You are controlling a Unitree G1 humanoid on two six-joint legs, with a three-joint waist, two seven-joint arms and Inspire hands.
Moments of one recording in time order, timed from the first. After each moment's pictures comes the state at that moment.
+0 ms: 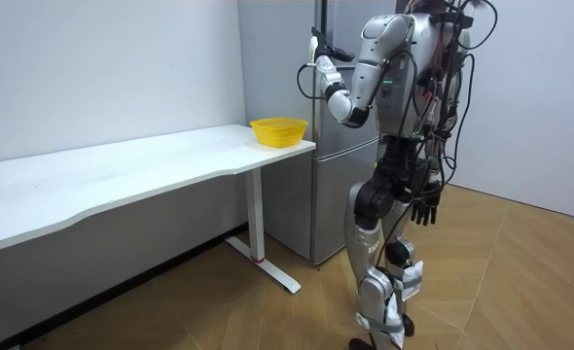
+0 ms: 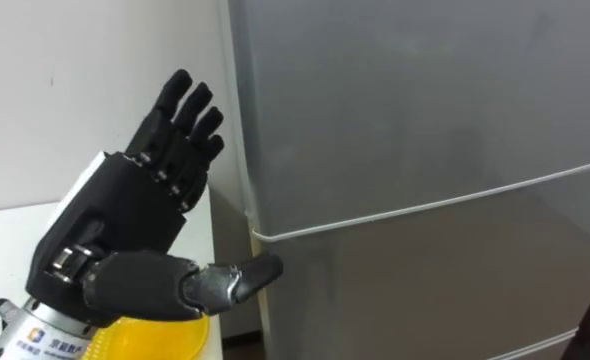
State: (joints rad) left arm -0.12 0.23 -0.10 -0.52 -0.42 0.09 -0.21; right arm 0.05 -0.20 -0.02 1.36 -0.33 0.09 0.06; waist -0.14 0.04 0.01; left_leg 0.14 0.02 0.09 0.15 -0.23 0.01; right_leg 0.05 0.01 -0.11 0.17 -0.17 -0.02
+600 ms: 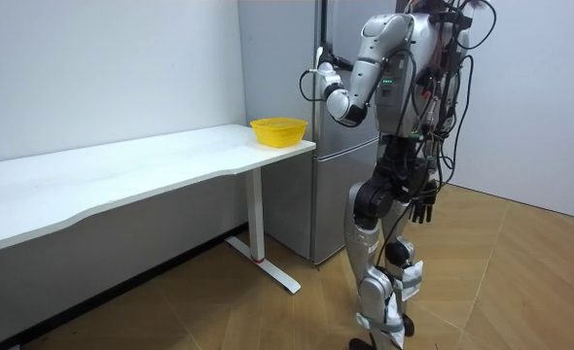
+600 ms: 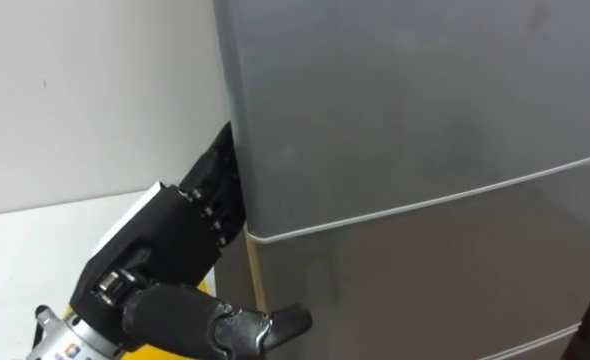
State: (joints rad) left arm -0.12 0.26 -0.16 -0.46 -0.42 0.11 -0.29; right arm 0.03 -0.23 0.04 1.35 -0.33 0.09 0.07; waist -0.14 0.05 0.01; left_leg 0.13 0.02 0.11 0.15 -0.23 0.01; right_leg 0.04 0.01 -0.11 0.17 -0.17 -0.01
